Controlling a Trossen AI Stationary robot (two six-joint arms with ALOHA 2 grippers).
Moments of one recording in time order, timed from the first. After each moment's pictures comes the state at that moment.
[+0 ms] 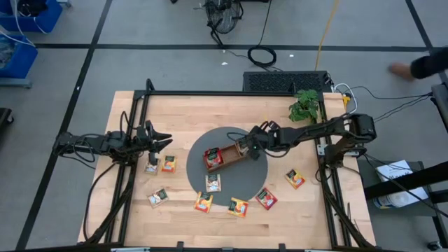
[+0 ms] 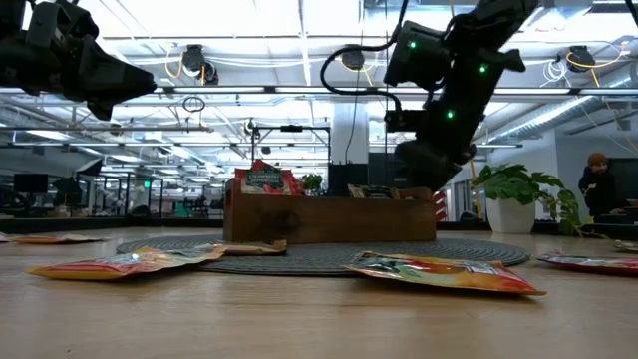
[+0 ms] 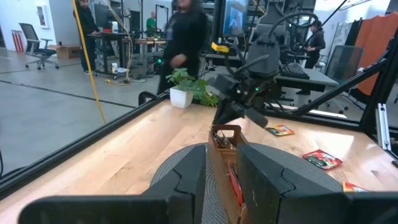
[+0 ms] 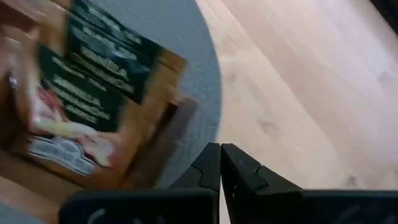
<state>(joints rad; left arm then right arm) -0.12 0.05 0.10 -0.05 -0.36 -0.10 -0.05 1.61 0.89 -0.47 0.46 0.49</state>
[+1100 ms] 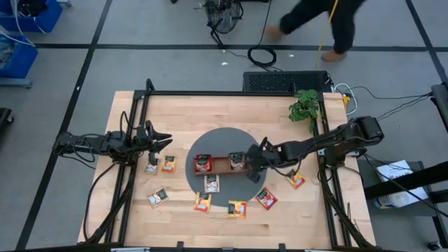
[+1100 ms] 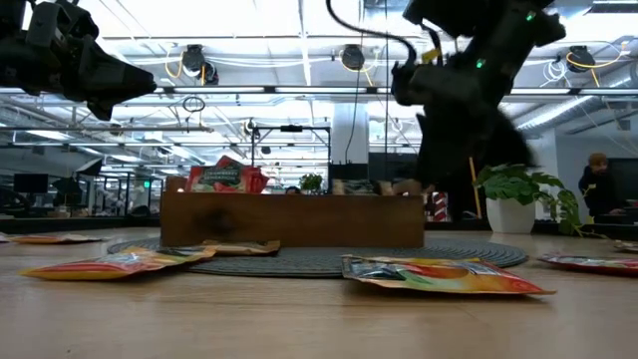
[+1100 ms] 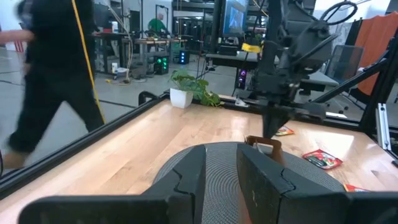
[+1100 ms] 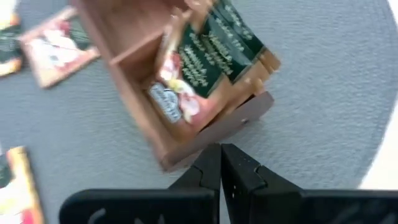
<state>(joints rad) -0.12 0.05 0.10 -0.05 -0.36 -0.10 0.18 1.55 0.88 -0.36 0.23 0.65</state>
